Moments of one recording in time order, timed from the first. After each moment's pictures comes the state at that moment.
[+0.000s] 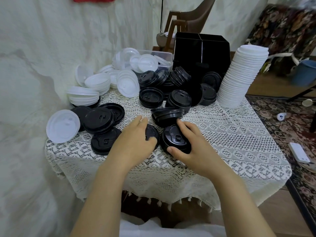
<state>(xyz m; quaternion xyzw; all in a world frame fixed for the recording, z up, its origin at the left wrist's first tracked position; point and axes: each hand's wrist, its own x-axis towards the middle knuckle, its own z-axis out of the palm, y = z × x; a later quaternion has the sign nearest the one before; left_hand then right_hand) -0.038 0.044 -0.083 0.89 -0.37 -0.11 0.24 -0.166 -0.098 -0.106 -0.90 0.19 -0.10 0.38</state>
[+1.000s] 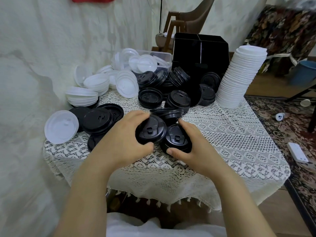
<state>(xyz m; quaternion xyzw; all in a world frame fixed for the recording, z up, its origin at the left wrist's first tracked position) -0.040 0.066 -0.052 0.84 -0.45 -0.06 0.31 -0.168 -0.098 -0.101 -0.89 0.19 -0.11 0.41</state>
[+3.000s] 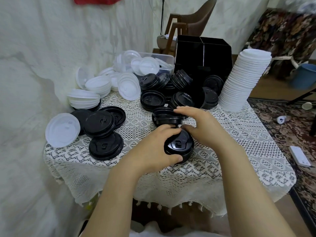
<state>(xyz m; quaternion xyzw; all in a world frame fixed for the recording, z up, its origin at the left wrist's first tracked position) -0.053 0.026 -0.074 0.79 -0.47 -0.22 0.31 -0.124 -0.145 -0.077 -0.94 0.14 -0.16 0.28</state>
